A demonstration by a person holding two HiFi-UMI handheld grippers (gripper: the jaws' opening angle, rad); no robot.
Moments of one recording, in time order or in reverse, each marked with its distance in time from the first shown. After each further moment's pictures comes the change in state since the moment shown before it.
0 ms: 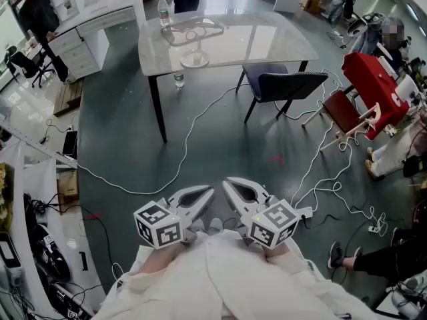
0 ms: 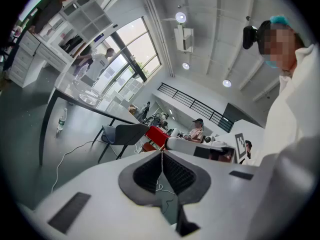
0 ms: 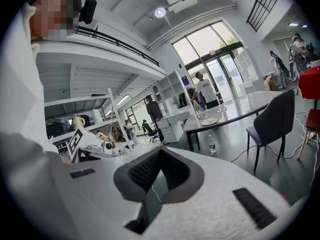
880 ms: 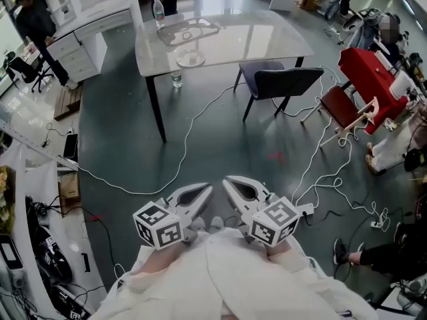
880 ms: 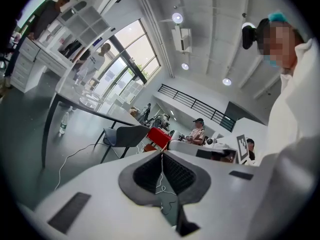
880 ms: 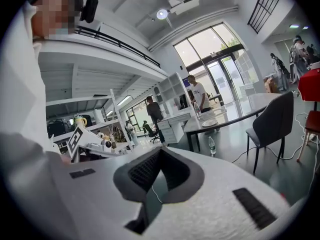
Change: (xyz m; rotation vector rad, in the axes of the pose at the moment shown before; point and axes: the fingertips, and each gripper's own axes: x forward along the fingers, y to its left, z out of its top) left arm -0.003 -0.013 0.000 0.023 -0.019 0.030; right arm -0.017 0.005 -0.001 -0.002 -0.016 0.009
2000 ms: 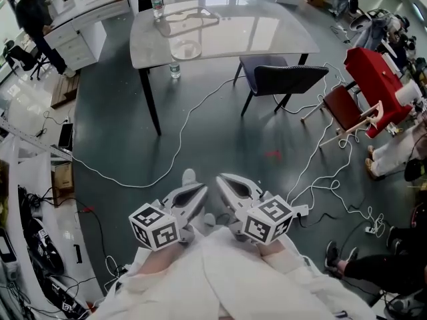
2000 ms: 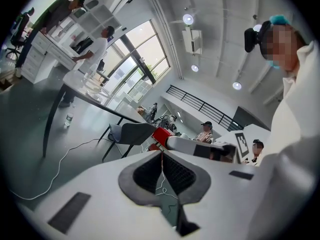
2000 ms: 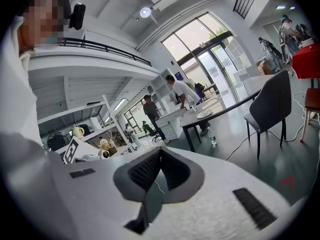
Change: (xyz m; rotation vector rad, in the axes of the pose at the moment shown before) left arm 0.045 0.022 -0.015 -0.080 -0.012 0.072; right arm 0.011 -0.054 -0.010 0.149 0.034 0.014
